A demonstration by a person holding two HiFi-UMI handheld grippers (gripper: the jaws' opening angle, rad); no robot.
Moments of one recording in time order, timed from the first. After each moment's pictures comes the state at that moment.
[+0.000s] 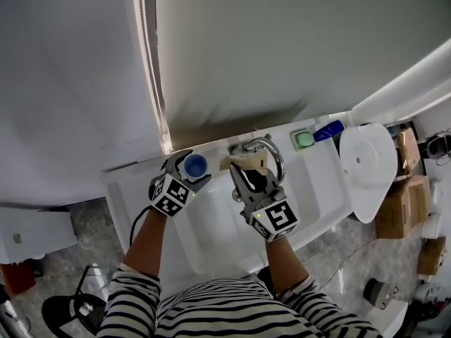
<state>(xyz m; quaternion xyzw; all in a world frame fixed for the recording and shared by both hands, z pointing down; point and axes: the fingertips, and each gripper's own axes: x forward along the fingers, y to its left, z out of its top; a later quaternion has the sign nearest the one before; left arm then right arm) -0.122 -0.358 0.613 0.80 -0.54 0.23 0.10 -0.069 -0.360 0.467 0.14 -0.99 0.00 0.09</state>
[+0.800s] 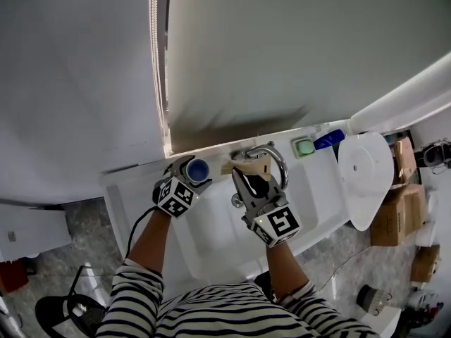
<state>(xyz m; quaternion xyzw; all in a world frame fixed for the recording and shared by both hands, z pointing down) -0.122 -0.367 0.651 0.80 -0.54 0.24 0.11 -0.075 -0.360 0.465 0.13 -0.99 -0.01 0.10</state>
